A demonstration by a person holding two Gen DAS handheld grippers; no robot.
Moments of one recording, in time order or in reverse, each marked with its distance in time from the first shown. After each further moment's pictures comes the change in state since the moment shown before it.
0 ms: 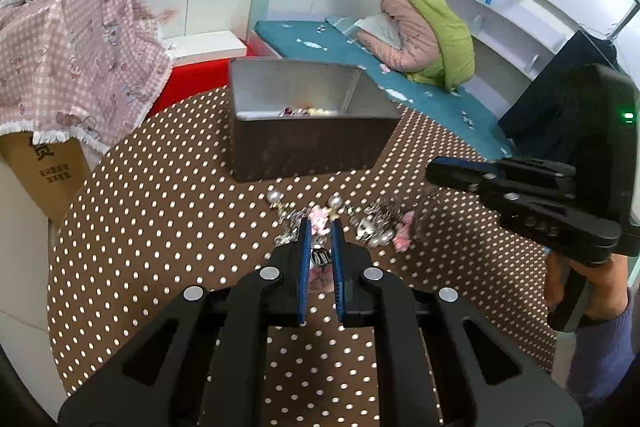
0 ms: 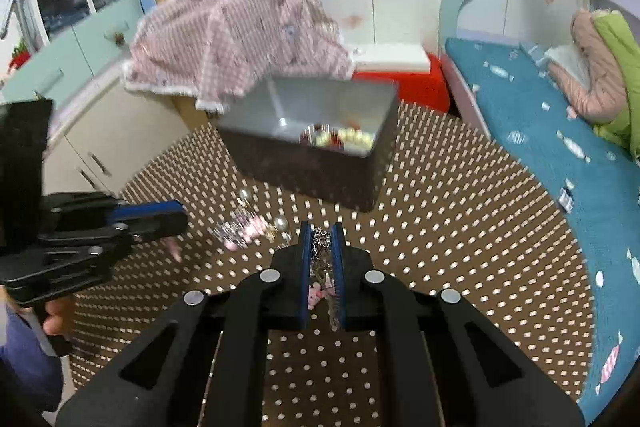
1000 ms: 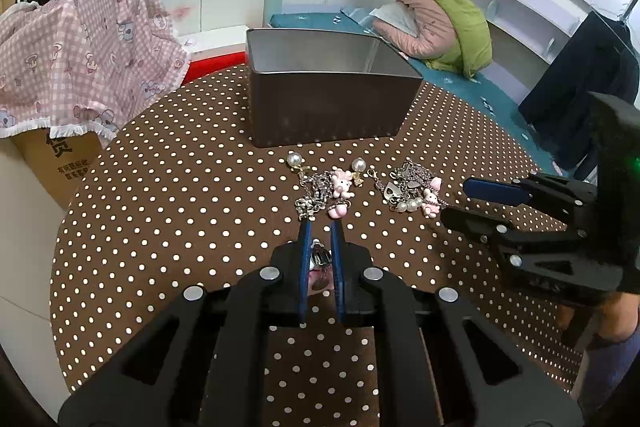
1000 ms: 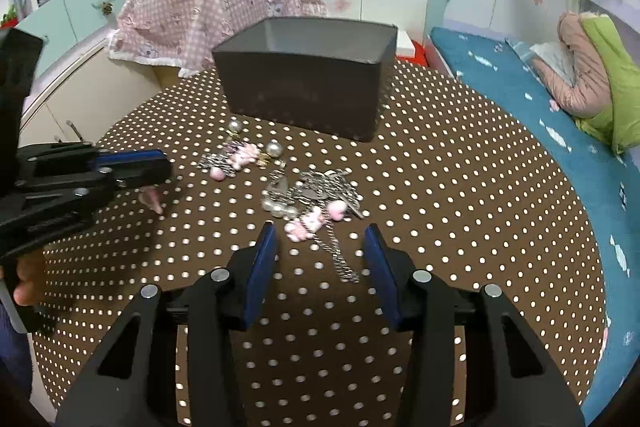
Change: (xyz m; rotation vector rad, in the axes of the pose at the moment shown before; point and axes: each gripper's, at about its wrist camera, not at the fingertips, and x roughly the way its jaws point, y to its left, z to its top) left arm 0.010 0.001 -0.035 0.019 0.022 0.095; right arm 0.026 0.010 -0.049 -0.030 0.078 -0.102
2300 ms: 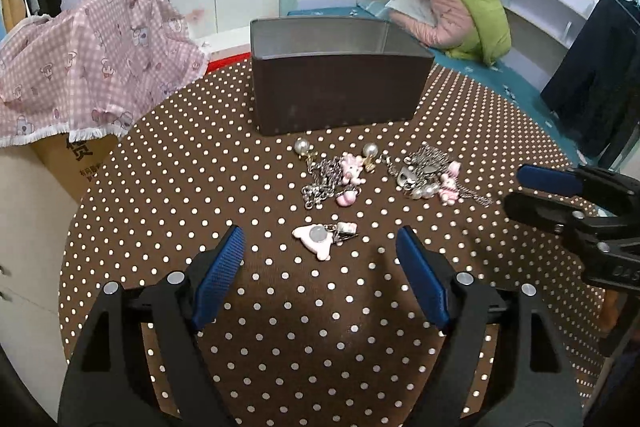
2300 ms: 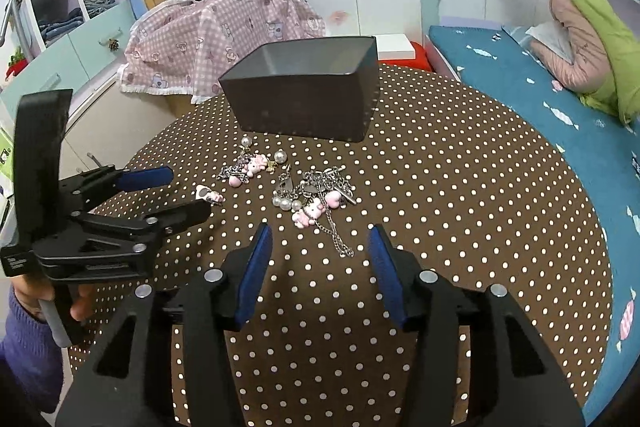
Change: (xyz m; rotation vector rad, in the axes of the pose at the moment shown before) left arm 0.016 -0.014 -0.009 0.036 0.028 0.110; right arm -0.036 -0.012 -0.012 0.104 -0.059 0.085
